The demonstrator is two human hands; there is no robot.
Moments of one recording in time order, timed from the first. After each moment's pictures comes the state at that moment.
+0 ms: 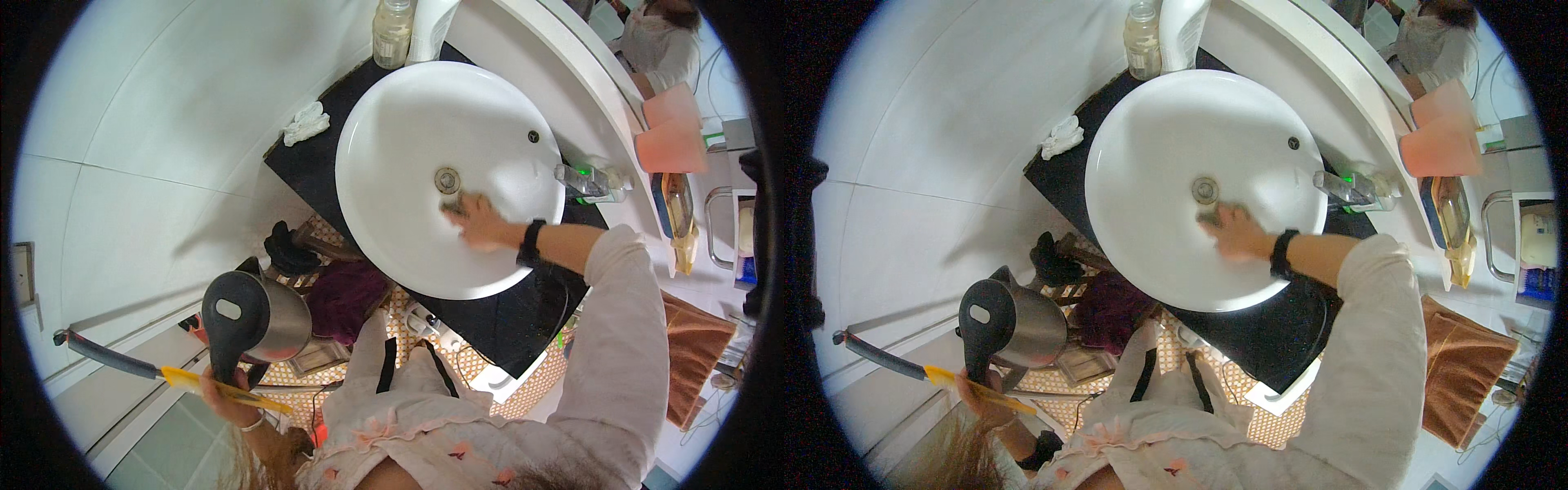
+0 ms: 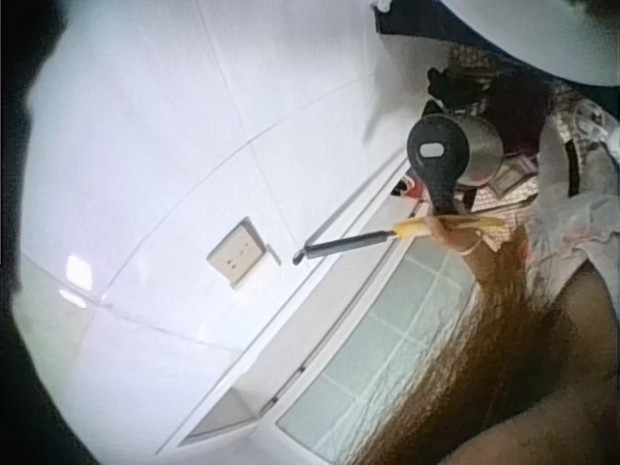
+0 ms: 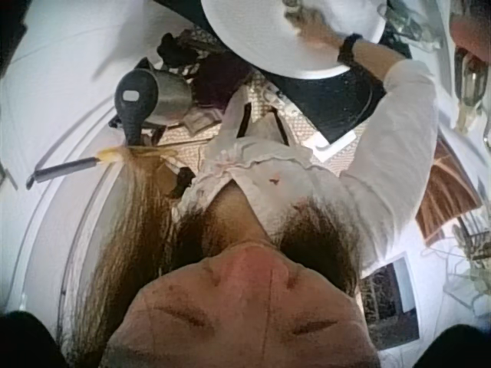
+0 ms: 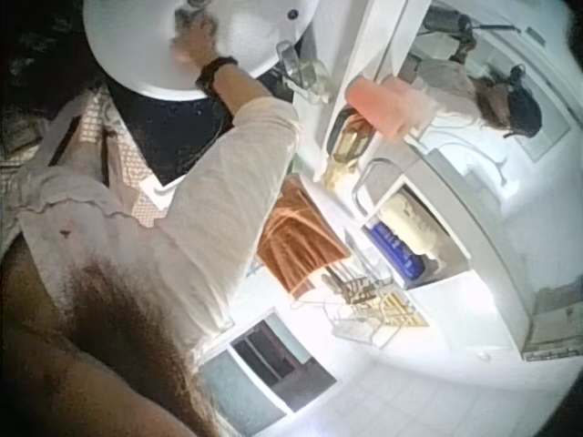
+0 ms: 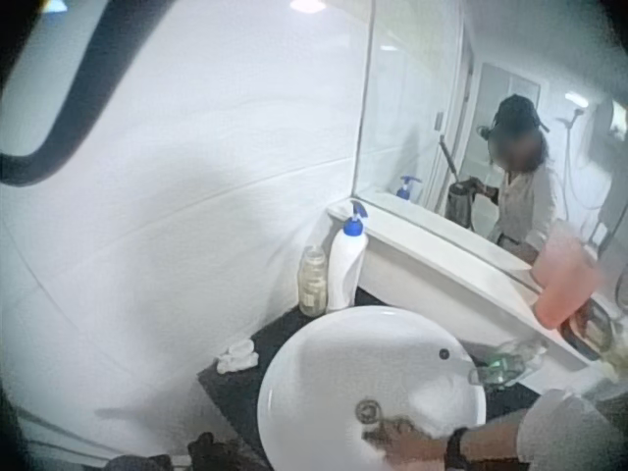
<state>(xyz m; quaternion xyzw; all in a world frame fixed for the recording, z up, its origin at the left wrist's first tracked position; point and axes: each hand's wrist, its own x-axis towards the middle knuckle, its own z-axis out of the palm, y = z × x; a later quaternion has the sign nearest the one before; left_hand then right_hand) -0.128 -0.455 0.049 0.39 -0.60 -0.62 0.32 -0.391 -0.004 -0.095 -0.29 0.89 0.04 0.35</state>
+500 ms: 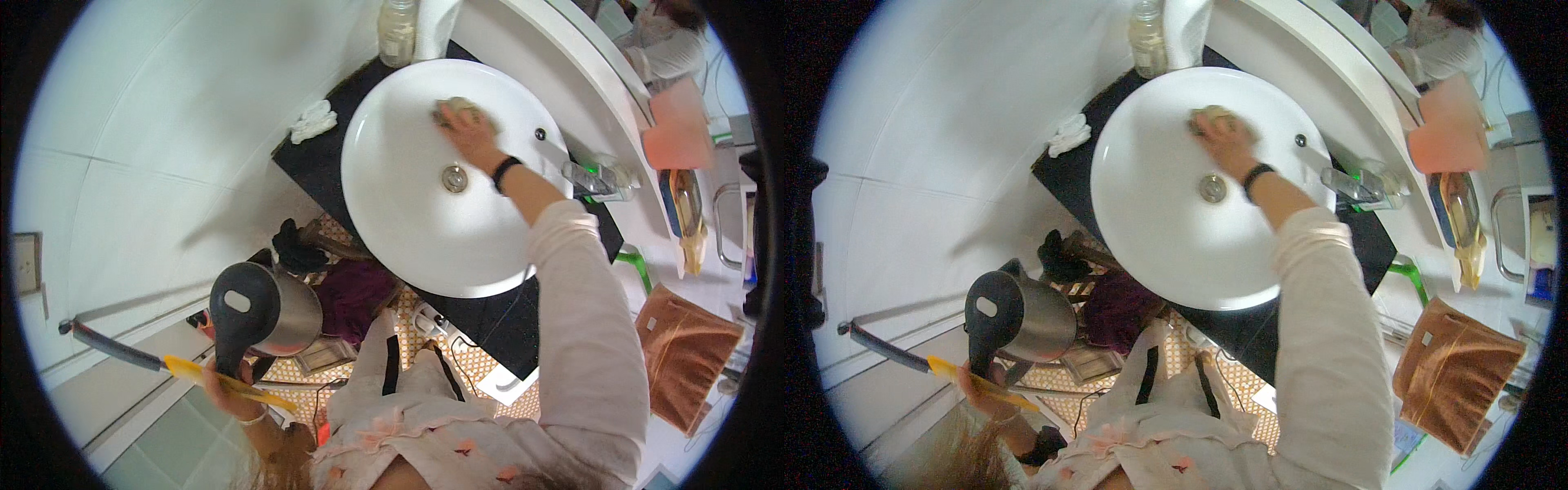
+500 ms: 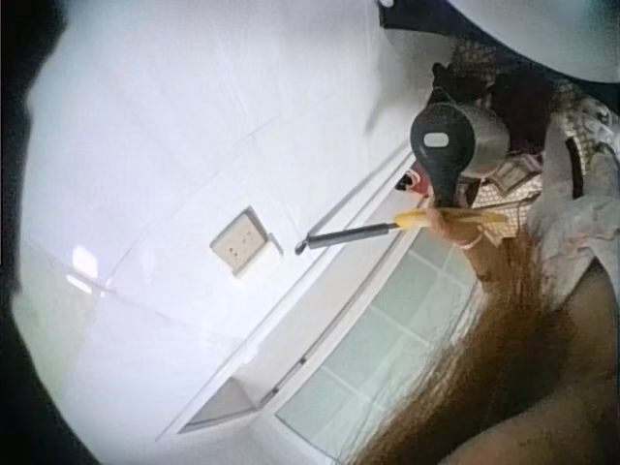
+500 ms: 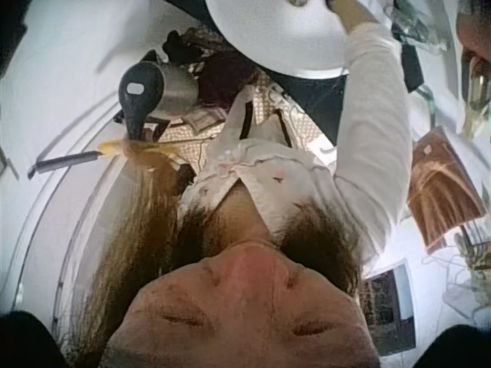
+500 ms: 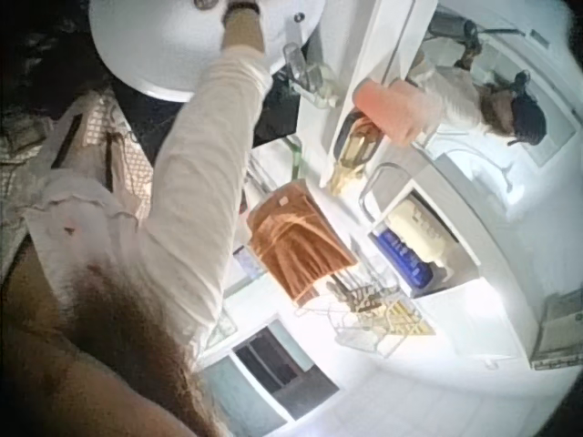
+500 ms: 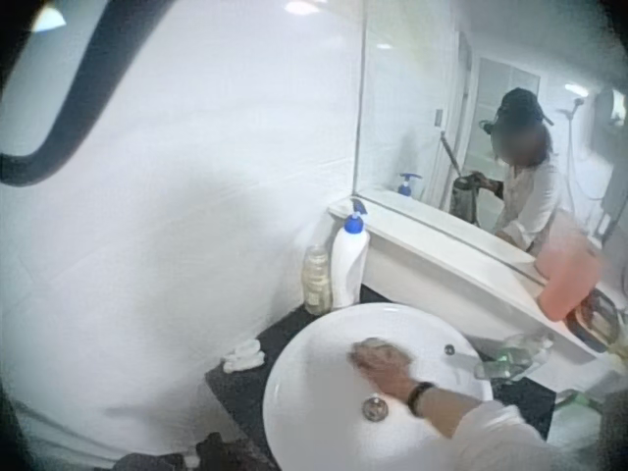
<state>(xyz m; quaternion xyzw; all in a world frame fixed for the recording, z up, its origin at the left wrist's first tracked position) -0.128 -0.455 0.053 0.37 -0.55 -0.69 0.29 -0.536 -0.026 -0.124 -0.33 0.93 0.15 -0.07</state>
